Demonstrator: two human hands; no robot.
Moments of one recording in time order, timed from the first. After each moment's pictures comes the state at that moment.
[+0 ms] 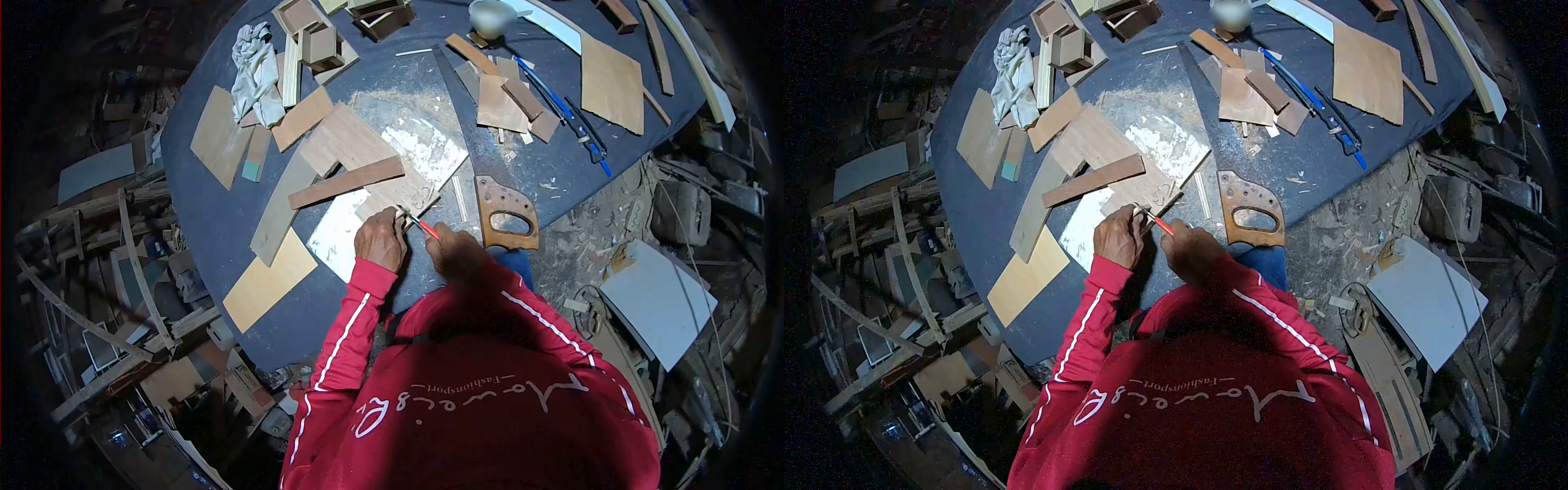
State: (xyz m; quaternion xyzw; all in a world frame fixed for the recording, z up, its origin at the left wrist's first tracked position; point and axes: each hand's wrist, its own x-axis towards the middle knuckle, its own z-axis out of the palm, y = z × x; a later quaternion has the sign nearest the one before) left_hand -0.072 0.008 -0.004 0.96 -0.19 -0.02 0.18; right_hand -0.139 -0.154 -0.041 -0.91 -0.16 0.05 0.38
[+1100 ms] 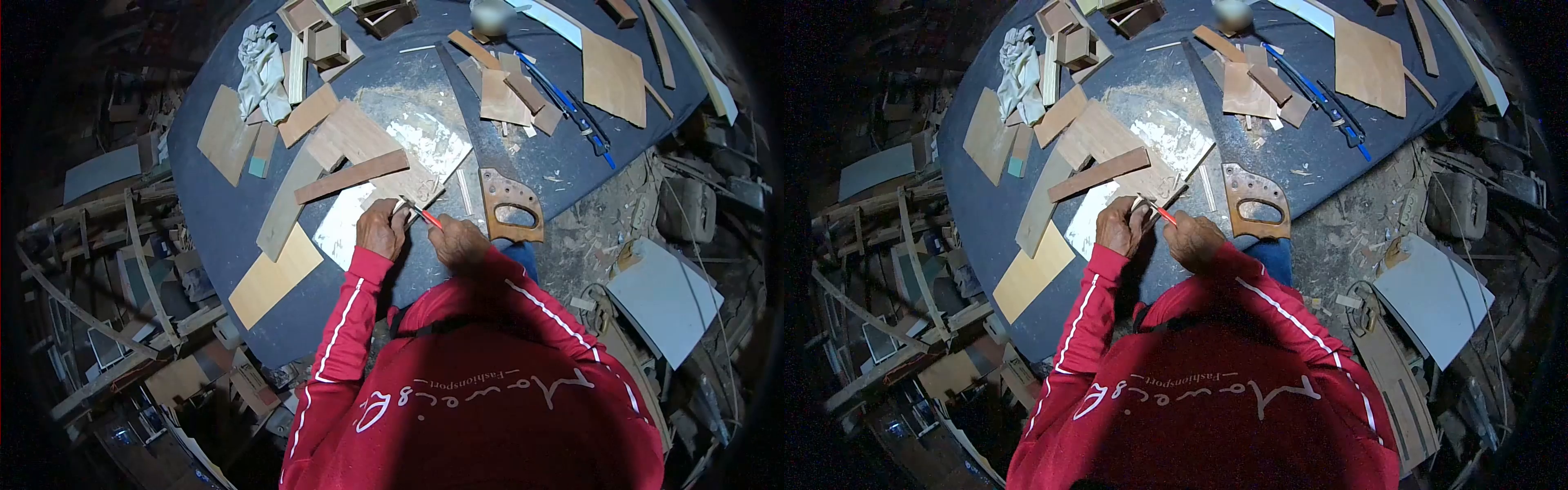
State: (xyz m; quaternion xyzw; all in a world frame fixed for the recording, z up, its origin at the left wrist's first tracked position) left_hand -0.064 0.021 -0.009 0.94 -0.19 -0.05 0.29; right_hand -0.135 -0.151 -0.039 -0.89 -0.10 0.09 0.44
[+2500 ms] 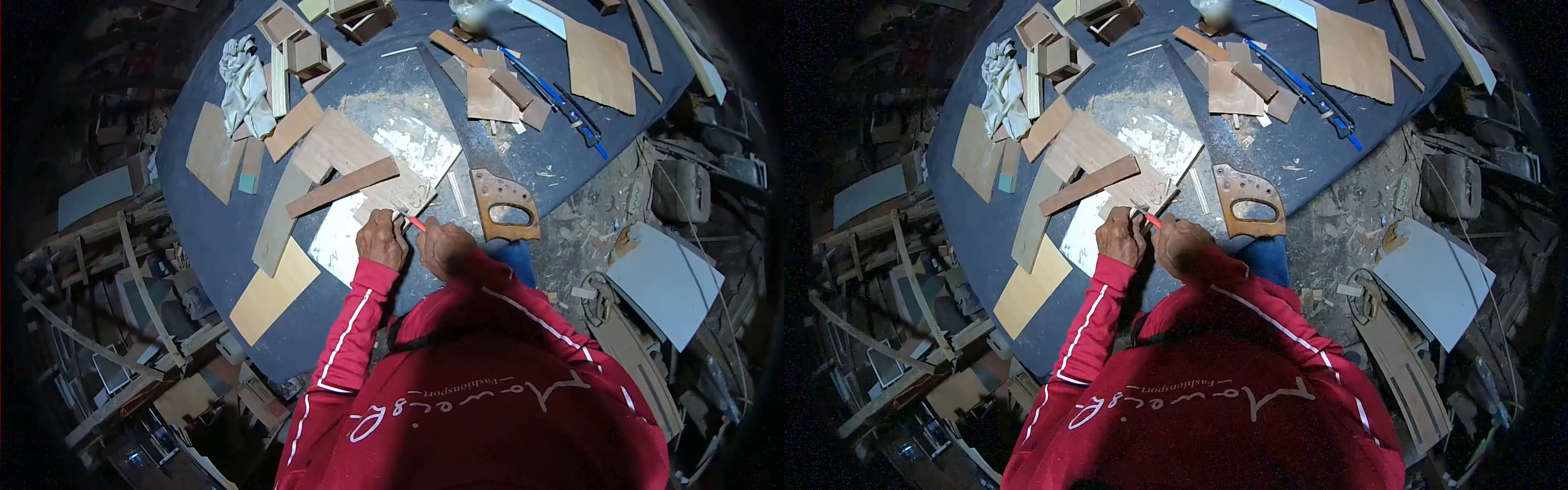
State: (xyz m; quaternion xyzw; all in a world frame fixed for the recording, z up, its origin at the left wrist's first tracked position) left_hand -0.074 0.012 -0.019 0.95 -0.21 0.00 0.23; right_hand -0.139 -0.122 -0.073 -0.93 -0.08 0.10 0.35
